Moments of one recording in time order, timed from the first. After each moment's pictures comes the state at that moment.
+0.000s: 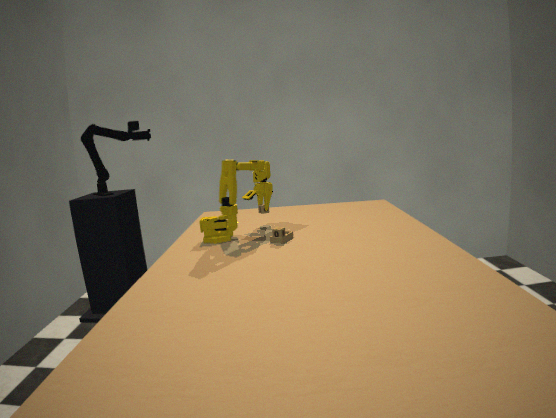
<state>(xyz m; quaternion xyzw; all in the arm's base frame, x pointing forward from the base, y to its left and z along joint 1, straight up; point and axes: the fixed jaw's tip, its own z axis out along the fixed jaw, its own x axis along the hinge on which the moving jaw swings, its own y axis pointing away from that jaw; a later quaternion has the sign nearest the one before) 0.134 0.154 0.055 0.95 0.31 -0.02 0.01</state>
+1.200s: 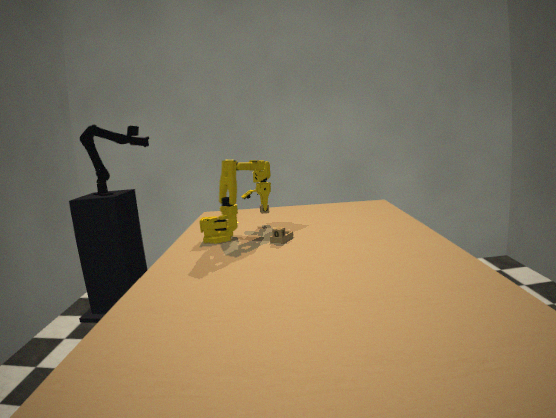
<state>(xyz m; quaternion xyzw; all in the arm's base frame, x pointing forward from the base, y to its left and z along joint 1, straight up) 0.131 0.153 0.055 0.99 0.11 -0.02 0.02</state>
